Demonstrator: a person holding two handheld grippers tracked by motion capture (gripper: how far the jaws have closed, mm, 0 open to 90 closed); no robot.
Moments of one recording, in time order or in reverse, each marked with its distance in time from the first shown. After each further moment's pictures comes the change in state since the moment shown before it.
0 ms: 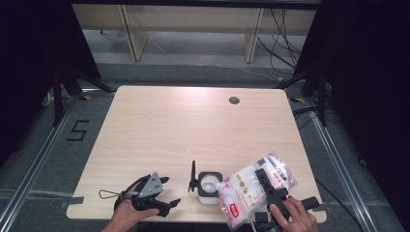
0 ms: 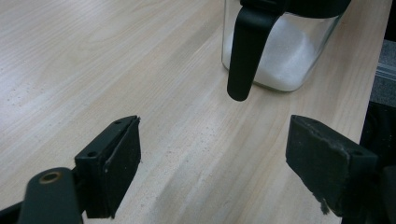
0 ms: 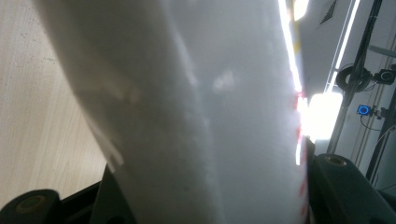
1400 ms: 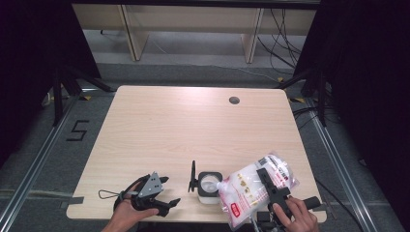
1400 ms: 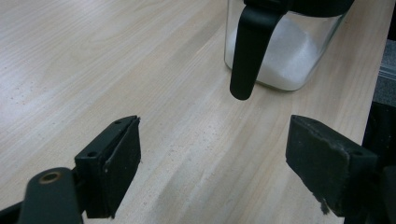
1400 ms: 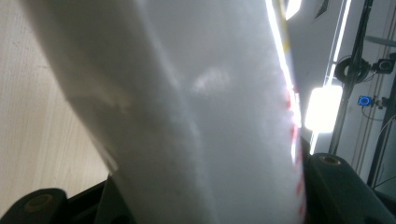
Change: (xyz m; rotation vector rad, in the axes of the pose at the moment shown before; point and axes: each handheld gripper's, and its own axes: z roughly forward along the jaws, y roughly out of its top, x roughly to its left) left arm 0.000 0.000 0.001 -0.017 0.013 -0.013; right arm -0.001 -0.005 0.000 -0.010 -0.015 0.065
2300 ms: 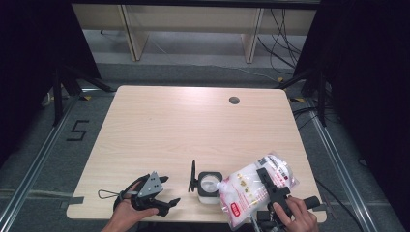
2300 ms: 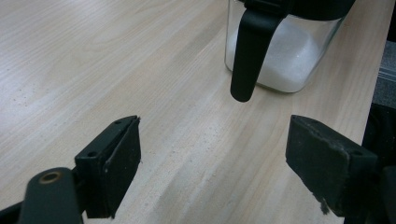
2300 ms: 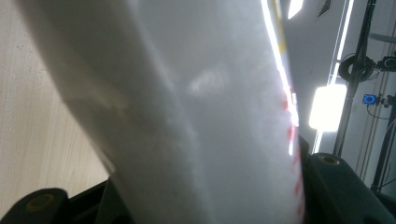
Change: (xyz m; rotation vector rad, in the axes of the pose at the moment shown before) left arm 0.001 0.000 -0.001 0.002 -0.001 0.002; right arm 0.000 0.000 0.002 -0.008 0.009 0.001
